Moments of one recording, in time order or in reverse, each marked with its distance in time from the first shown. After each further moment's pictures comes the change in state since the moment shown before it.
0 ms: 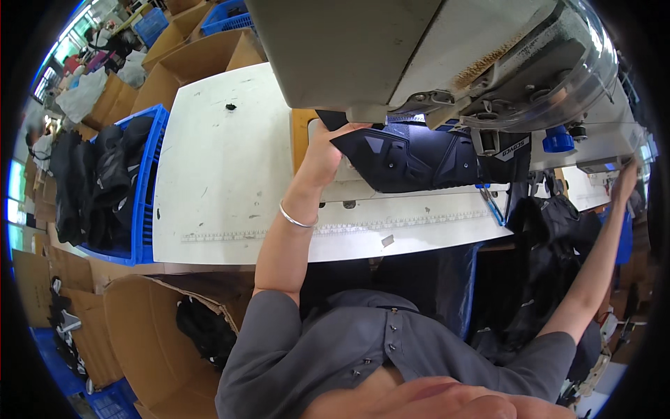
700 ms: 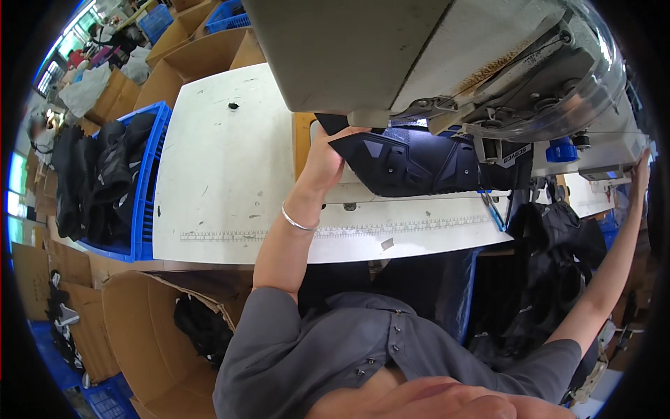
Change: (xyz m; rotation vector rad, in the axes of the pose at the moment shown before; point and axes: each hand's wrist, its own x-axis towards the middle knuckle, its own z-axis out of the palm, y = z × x) left_hand 0.012 -0.014 0.004 -0.317 -0.012 -0.034; right_hand 0.017 -0.131 -0.091 -0.186 0.081 0.105
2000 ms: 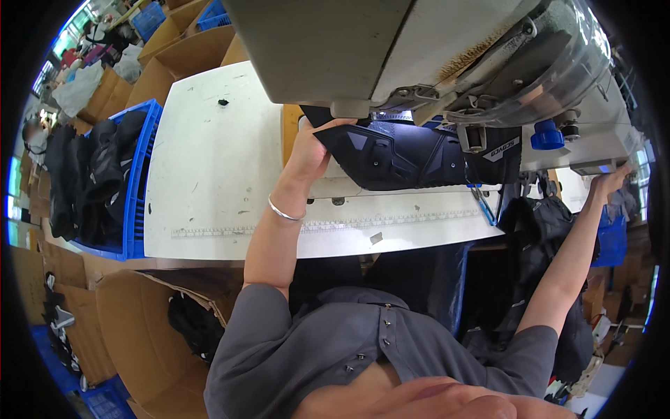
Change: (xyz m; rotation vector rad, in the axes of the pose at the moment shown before) left_hand 0.004 0.005 -0.008 0.035 -0.011 -0.036; right_hand -0.140 -0.008 0.133 0.374 0.482 -0.418
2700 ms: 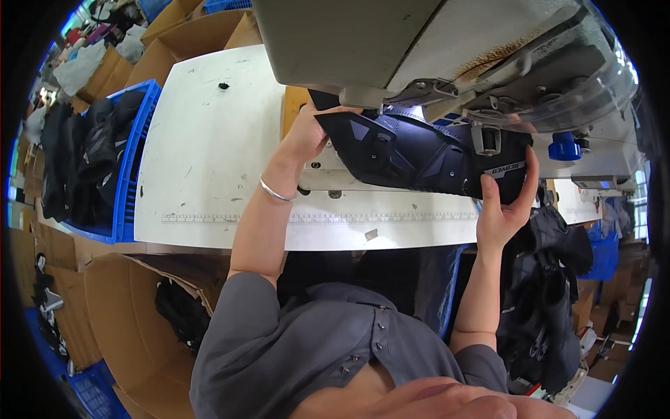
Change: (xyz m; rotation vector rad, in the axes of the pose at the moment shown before) left_hand 0.012 -0.003 -0.022 0.121 -0.096 -0.084; right_hand -0.316 -0.184 0.053 -0.004 -0.776 -0.109
